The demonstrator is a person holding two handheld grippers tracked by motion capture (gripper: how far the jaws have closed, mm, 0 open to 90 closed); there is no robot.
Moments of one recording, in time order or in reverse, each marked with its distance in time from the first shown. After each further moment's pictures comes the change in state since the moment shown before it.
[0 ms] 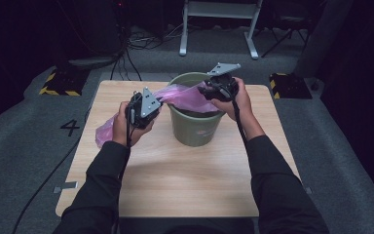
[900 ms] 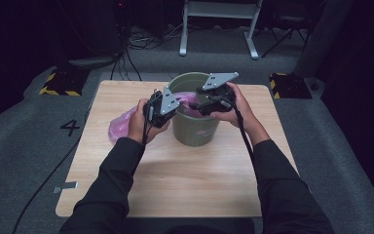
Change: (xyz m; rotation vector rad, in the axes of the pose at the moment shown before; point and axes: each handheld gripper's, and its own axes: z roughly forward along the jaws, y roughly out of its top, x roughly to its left) left arm -0.024 0.027 0.029 0.030 -0.096 0.034; right arm 0.030 -0.001 -0.020 -0.066 0.230 -0.166
